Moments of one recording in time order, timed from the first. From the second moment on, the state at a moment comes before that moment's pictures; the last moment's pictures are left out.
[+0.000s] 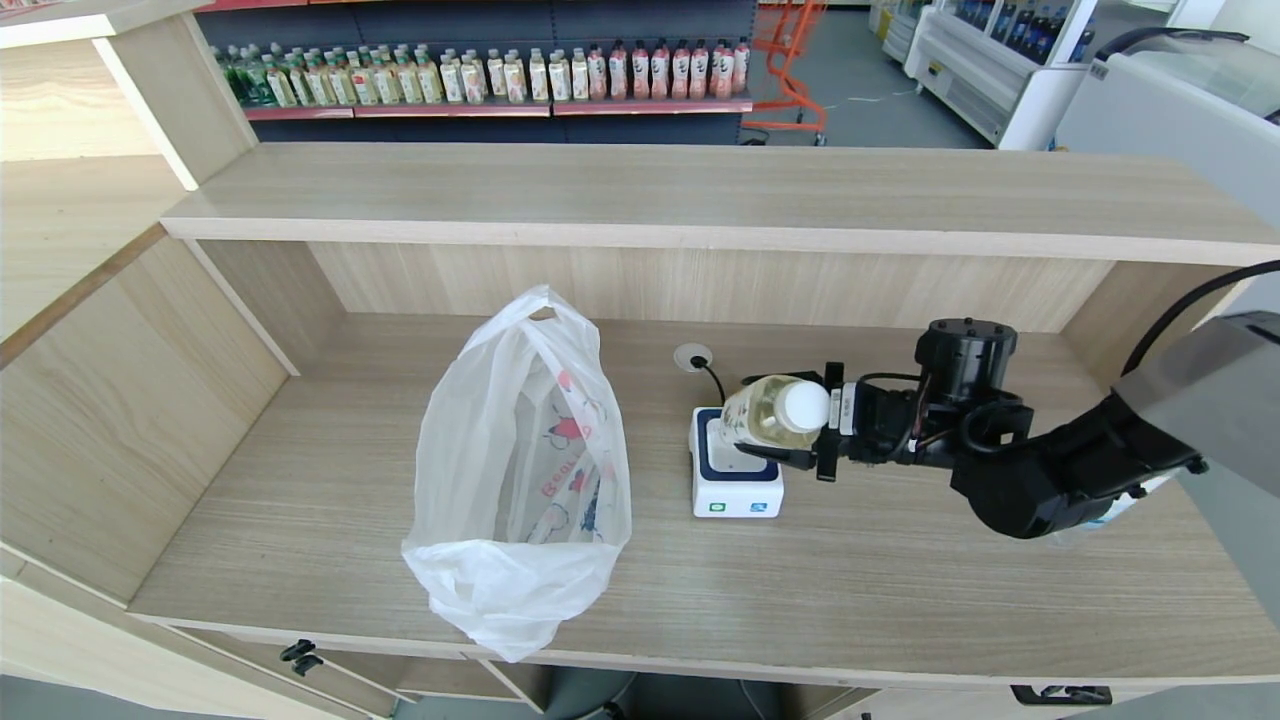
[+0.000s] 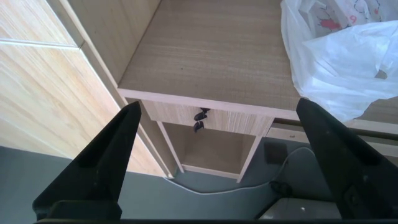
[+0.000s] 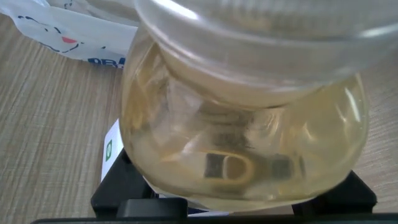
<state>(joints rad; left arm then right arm) 0.00 0.00 0.00 0.05 0.13 0.02 0.28 2.15 -1.03 -0.99 0.95 -1.02</state>
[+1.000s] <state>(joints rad) 0.00 0.00 0.00 0.05 0.13 0.02 0.28 2.06 -1.05 -0.99 0.92 -0.74</state>
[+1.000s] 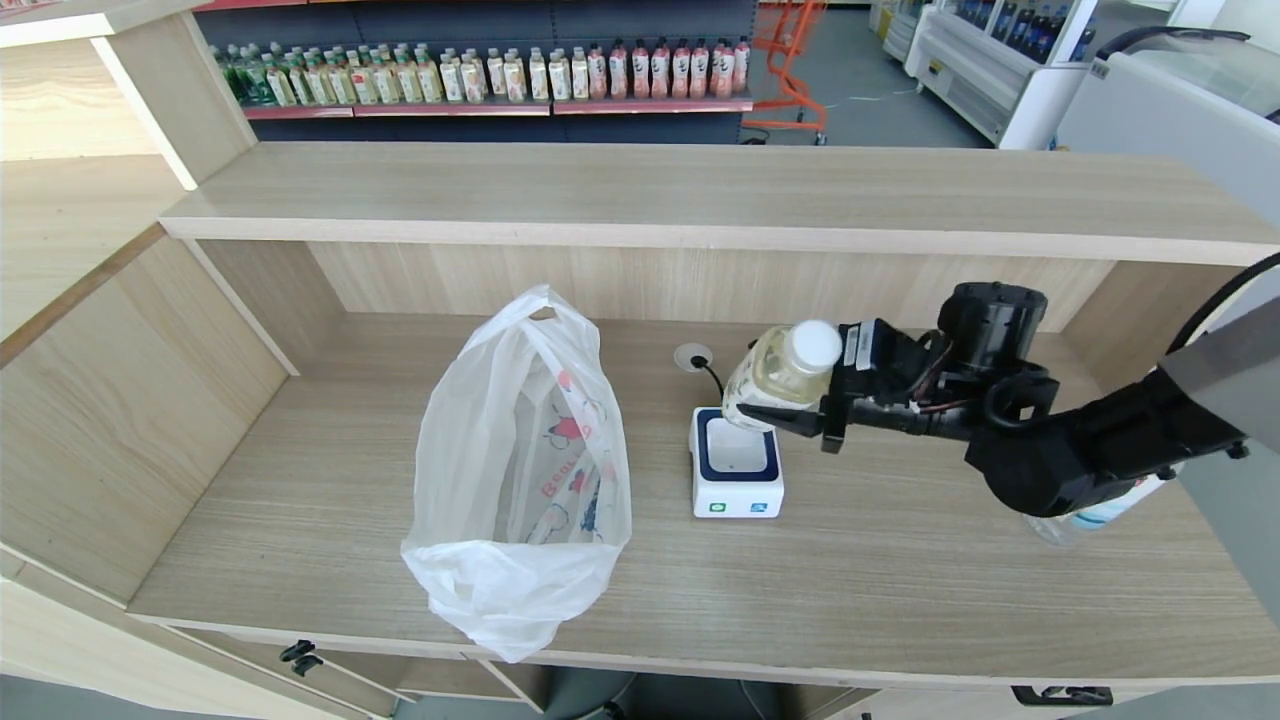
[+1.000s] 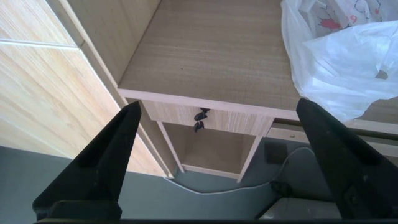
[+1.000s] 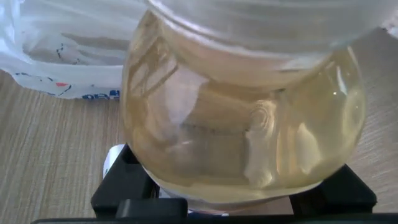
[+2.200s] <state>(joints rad) 0.00 0.00 0.00 0.05 0.13 0.01 0.26 1.30 -0.62 -0.71 0.40 0.30</state>
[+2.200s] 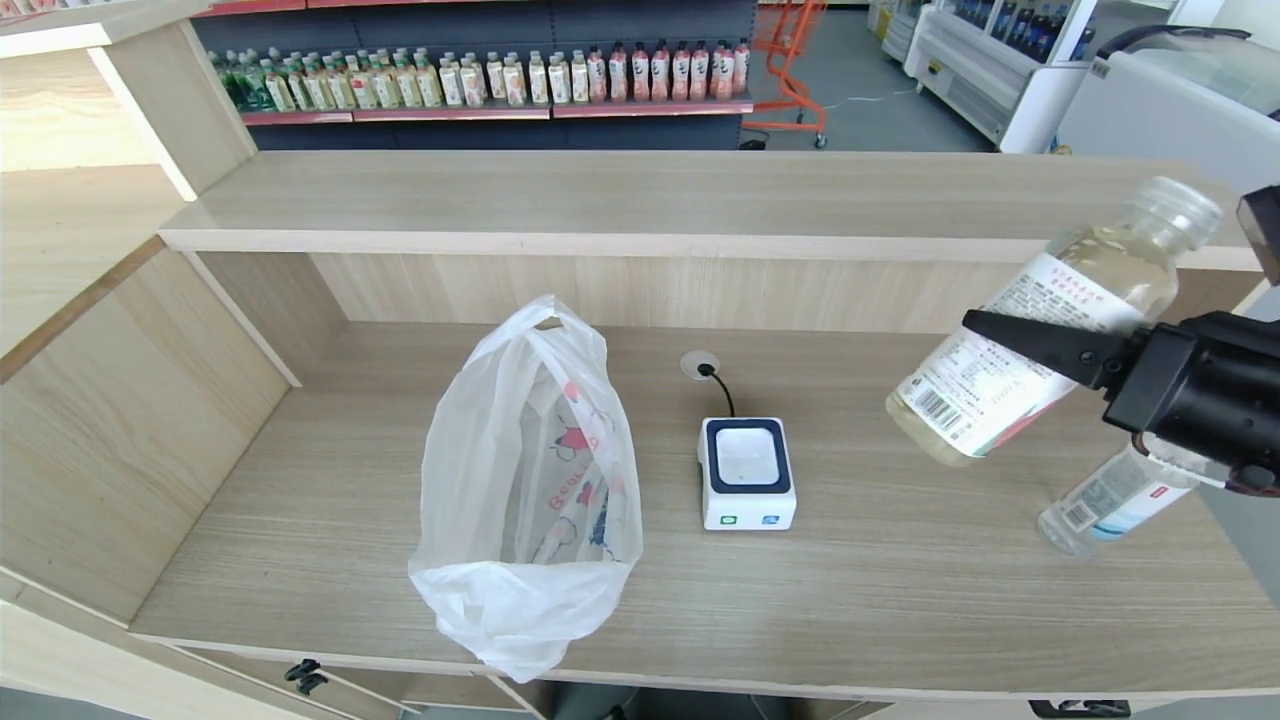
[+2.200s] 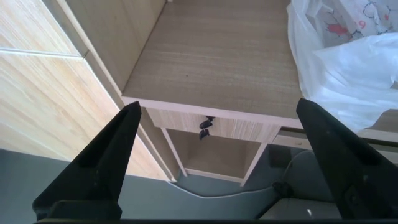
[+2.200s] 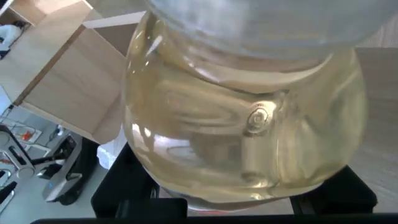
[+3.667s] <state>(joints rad) 0.00 0.00 0.00 0.05 0.13 0.01 0.56 1.81 -0.77 -0.83 0.19 0.27</state>
